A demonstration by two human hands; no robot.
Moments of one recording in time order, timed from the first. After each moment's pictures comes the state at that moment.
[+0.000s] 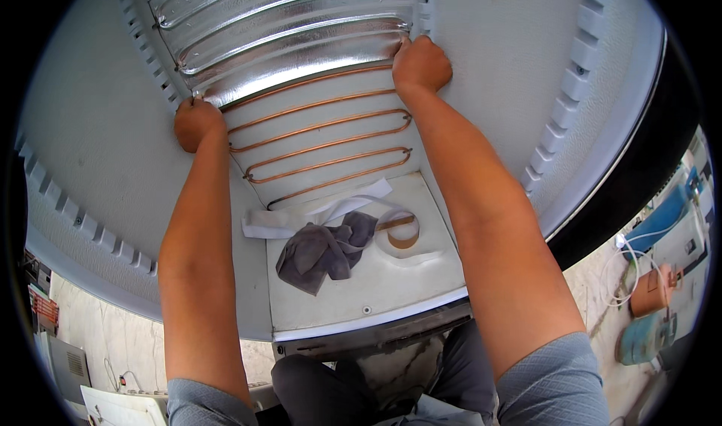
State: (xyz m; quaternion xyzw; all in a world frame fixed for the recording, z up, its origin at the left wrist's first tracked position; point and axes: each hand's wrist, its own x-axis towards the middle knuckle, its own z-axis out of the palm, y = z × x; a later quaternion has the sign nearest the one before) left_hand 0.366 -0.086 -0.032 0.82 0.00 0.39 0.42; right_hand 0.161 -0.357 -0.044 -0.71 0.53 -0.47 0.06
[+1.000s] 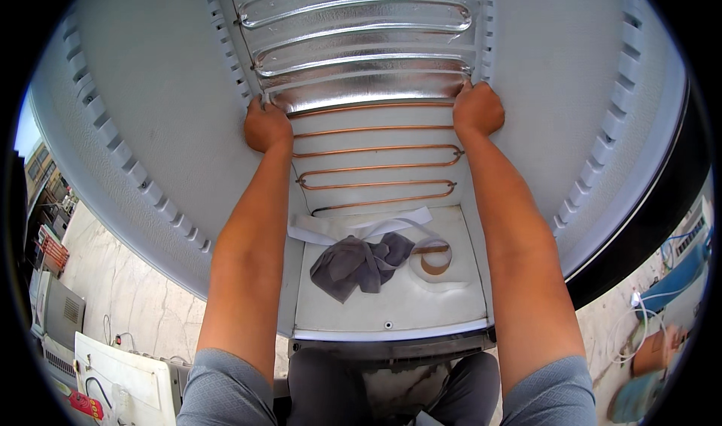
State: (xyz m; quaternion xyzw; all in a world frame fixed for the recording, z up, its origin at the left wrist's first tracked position) left_hand 0.379 -0.077 -0.029 0.76 -0.06 0.46 0.46; right_hand 0.159 -0.353 -0.027 -0.70 0.52 -0.49 0.07
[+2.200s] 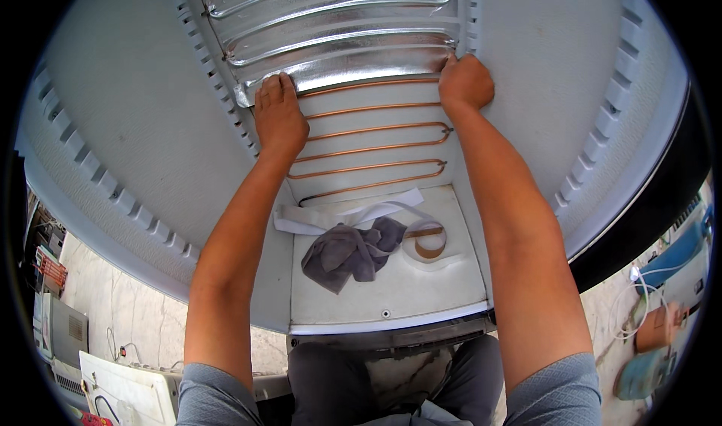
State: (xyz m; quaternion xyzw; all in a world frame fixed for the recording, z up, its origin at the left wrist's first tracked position) left_hand 0.356 -0.097 -0.067 0.77 -0.39 0.48 0.14; right_hand 0.160 -0.355 -0.028 -0.70 0.52 -0.49 0.10
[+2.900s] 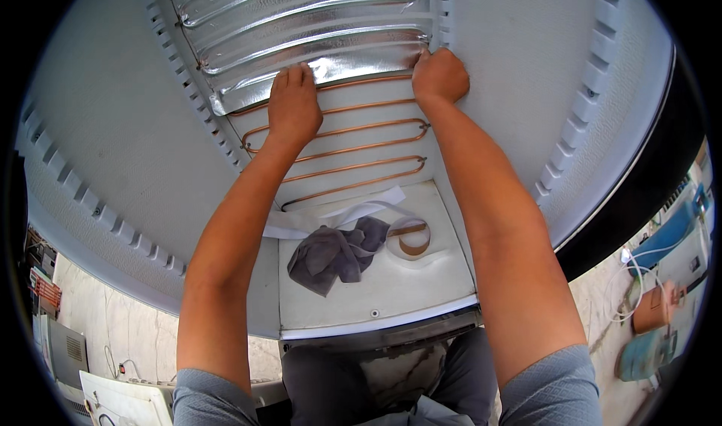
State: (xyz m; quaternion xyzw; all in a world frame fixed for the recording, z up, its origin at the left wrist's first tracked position) left_hand 0.327 -0.157 -0.057 0.71 -0.49 0.49 0.14; right_hand 0.158 -0.352 -0.025 -0.70 0.52 -0.49 0.10
